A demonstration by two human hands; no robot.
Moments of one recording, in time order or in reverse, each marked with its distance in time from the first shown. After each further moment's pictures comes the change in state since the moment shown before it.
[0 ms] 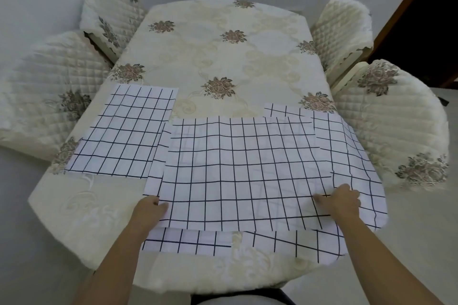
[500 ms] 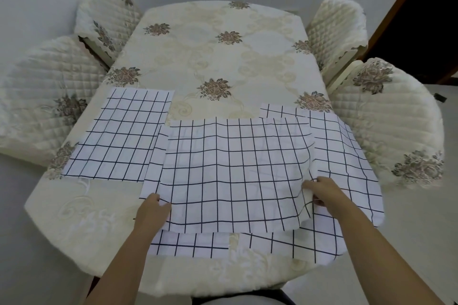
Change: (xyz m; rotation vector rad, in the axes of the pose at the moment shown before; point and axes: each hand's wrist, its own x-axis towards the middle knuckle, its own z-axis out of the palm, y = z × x) left_hand -0.009 0.017 0.014 0.014 0.025 -0.031; right_hand -0.003 -0.025 -0.013 0.430 -0.376 -0.077
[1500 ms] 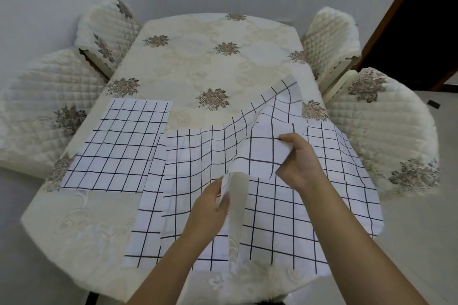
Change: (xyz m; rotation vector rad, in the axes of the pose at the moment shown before) left_hand -0.074 0.086 0.034 -0.114 -0.198 0.541; right_hand -0.081 -0.117 0.032 1.067 -0.518 -0.198
